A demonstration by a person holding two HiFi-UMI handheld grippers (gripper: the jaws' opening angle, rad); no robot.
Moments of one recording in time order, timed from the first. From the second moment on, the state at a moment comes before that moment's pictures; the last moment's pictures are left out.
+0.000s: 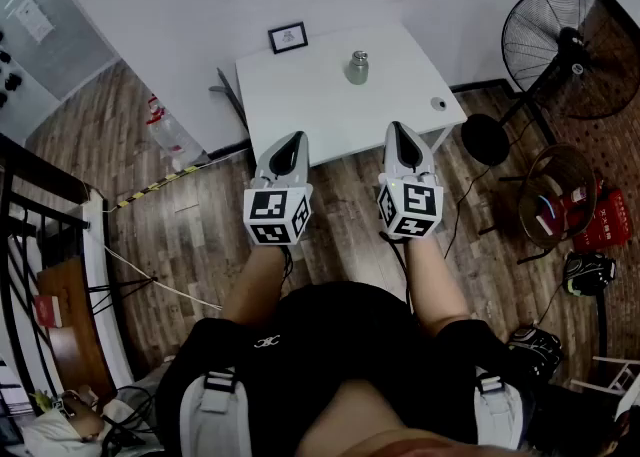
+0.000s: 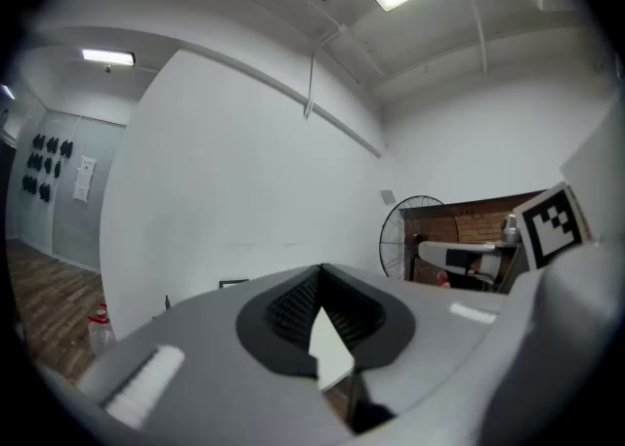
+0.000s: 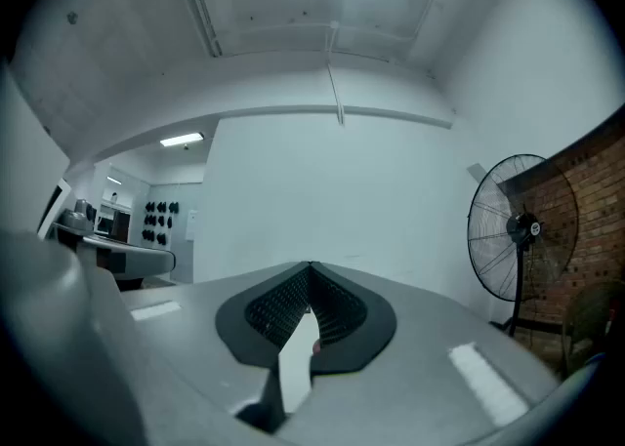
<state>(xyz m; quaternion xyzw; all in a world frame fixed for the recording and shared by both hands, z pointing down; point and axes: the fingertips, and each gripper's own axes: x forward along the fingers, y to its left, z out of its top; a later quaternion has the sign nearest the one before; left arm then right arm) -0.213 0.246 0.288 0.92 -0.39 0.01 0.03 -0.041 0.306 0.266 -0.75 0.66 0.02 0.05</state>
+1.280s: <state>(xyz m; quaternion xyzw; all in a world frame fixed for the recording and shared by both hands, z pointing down) -0.124 0.156 0.325 0.93 -0.37 0.00 0.04 0.026 0.213 0.301 -0.75 0.66 0.03 0.04</state>
